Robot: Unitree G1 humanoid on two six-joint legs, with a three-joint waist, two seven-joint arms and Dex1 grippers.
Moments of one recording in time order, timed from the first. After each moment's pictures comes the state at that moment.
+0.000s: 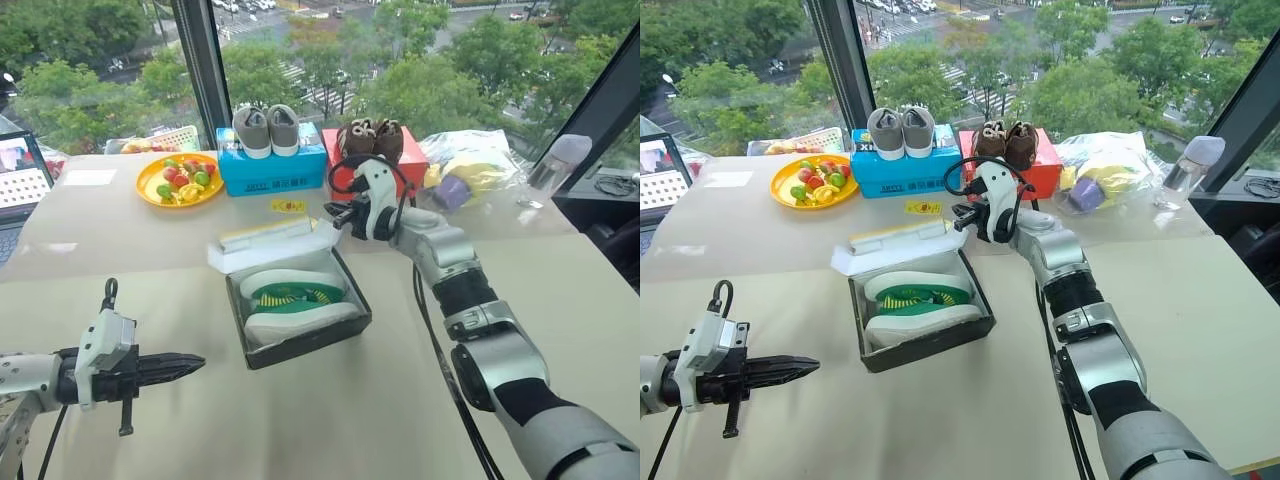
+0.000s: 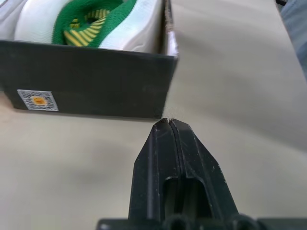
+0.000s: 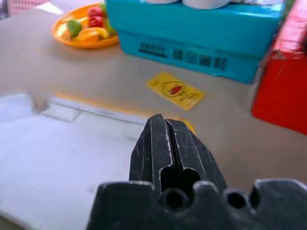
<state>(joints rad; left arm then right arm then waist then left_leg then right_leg) 0.26 0.91 0.41 -0.27 -0.59 0.27 -1.36 -1.02 -0.29 0.16 0.50 0.32 0.47 0.66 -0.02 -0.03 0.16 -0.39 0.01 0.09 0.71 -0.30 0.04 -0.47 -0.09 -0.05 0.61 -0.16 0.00</state>
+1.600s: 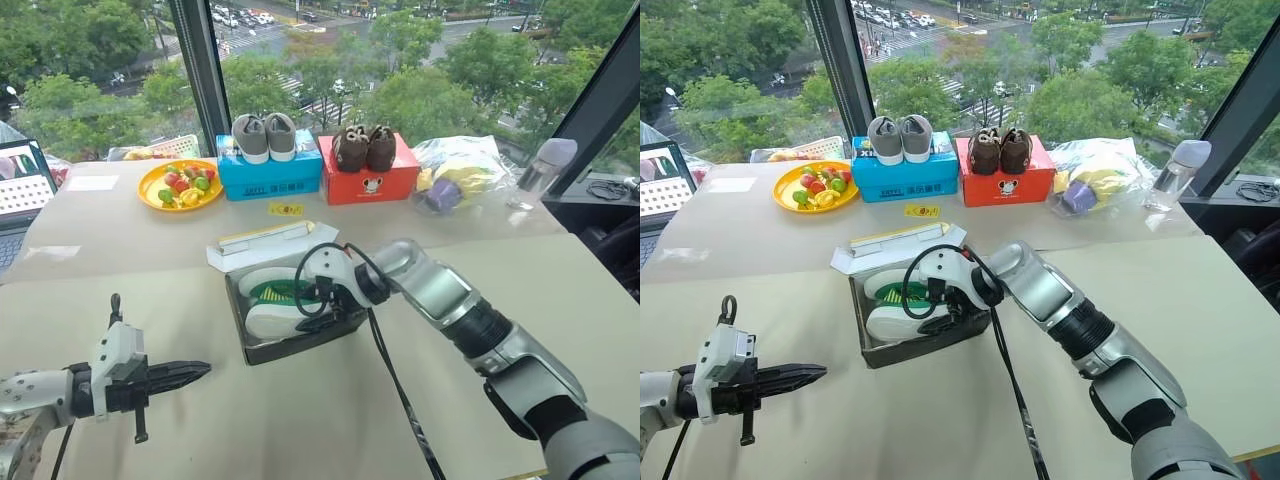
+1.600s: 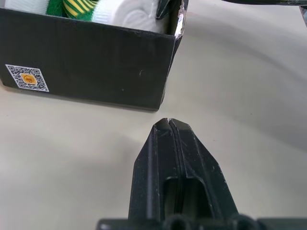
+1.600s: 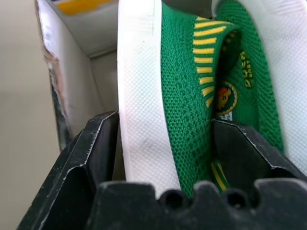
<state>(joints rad) 0.30 0.85 0.37 -0.29 -0.55 0.26 -1.27 -0.92 -0.42 0.62 0.11 0.15 0.68 1.12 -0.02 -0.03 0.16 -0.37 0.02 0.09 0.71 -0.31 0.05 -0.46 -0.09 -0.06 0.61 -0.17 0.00</state>
